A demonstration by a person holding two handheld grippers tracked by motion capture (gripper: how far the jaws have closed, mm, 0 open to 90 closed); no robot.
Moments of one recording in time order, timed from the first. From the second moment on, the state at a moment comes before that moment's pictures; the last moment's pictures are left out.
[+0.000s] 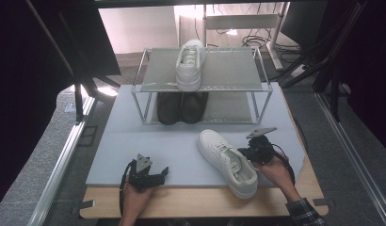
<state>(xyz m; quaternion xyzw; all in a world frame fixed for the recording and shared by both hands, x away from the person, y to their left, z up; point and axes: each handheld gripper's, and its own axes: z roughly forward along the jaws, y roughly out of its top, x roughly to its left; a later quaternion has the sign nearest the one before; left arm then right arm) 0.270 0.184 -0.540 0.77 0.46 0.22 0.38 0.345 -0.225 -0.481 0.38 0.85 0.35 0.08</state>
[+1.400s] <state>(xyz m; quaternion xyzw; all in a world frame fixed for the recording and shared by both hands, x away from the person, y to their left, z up) 0.270 0.183 -0.540 0.77 0.46 0.22 0.39 0.292 -0.266 -0.429 0.37 0.84 0.40 0.05</state>
